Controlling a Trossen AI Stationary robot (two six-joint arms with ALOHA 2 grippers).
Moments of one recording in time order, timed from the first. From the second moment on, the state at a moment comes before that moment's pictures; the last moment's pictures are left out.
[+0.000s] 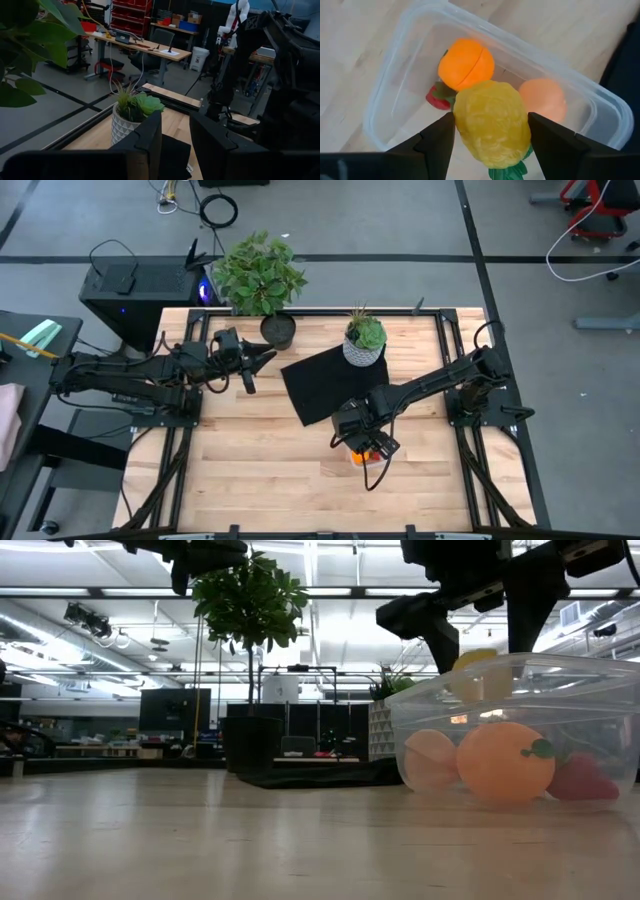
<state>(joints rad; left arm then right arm) 0.01 0.82 0.63 0.18 -0.38 -0.23 0.28 1.83 1.45 -1.10 -0.11 -0.41</state>
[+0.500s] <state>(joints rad) 0.01 0.82 0.63 0.19 -0.38 -0.23 0.28 1.84 1.43 -1.08 -0.10 -0.40</state>
